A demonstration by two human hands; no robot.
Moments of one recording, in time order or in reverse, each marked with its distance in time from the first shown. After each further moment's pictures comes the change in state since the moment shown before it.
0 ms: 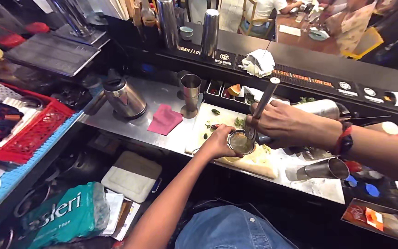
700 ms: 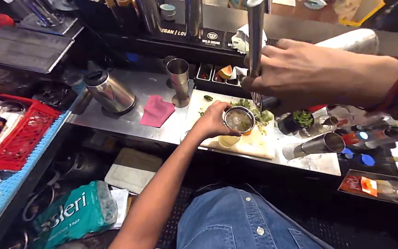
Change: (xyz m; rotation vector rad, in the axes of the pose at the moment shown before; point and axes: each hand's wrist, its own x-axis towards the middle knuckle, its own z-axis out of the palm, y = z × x) left_hand 0.012 0.028 -0.023 0.041 -0.021 0.049; right_hand -0.010 0.037 -0.038 -0.013 0.291 -0.156
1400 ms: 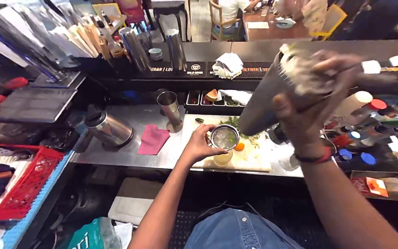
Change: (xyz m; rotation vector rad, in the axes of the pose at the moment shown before) left_hand 0.001 -0.006 0.002 -0.180 0.081 -0.012; right_hand -0.061 -0.051 0.049 0.368 1.447 0.721
